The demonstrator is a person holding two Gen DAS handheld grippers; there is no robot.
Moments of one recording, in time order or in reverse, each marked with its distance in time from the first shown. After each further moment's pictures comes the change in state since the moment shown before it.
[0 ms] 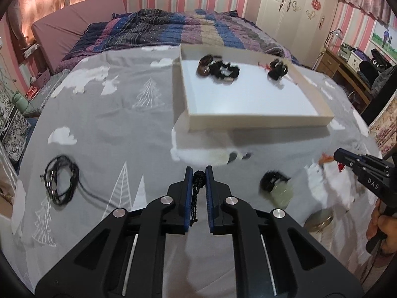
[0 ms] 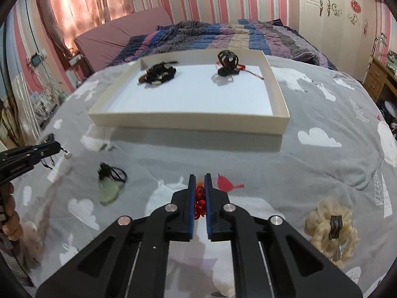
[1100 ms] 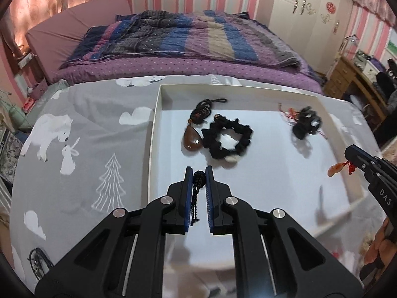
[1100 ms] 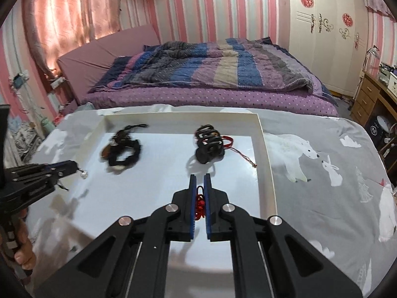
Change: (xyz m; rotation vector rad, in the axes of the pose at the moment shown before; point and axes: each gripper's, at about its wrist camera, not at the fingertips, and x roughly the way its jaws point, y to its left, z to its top) left arm 0.111 -0.031 0.138 -0.029 0.011 0.071; right arm 0.071 -0.023 0.137 0.010 -0.100 -0.094
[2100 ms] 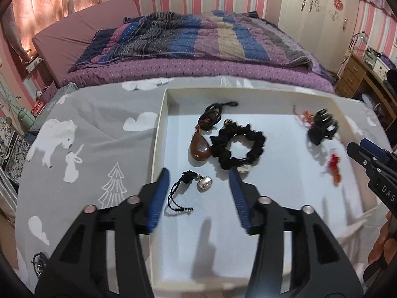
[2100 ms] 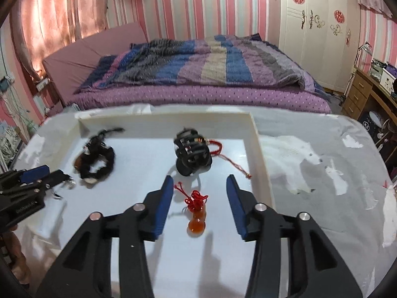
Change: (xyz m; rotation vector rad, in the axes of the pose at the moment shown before) left arm 0.007 -0.004 0.009 0.007 -0.017 0.068; right arm 0.021 -0.005 0.011 0.024 0.000 -0.057
